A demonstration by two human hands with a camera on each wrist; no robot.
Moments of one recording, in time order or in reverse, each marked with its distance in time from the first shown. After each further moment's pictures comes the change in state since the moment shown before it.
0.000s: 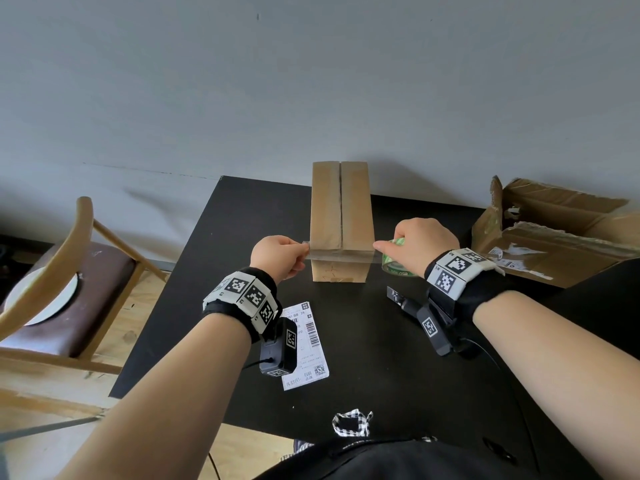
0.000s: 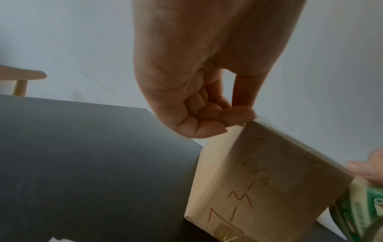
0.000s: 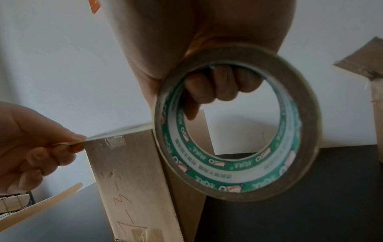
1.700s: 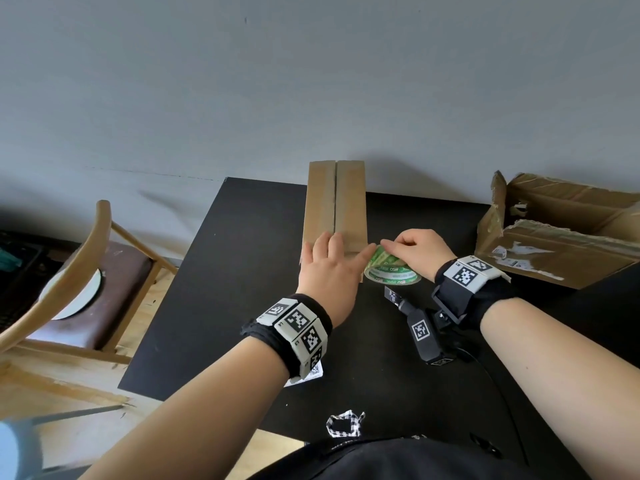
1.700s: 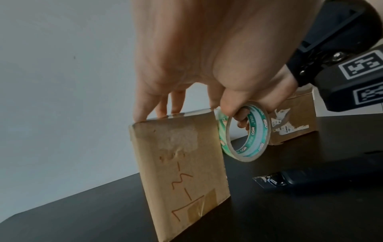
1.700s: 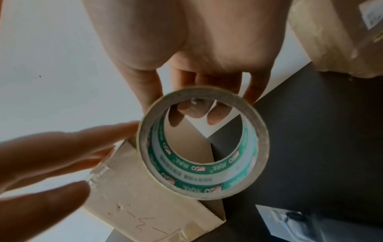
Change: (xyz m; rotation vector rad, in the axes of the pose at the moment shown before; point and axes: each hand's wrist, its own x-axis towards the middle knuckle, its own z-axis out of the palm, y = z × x) left_hand -0.048 0.005 0.078 1.261 0.063 0.654; right_hand 0.006 0.036 0.025 0.670 -0.132 0.053
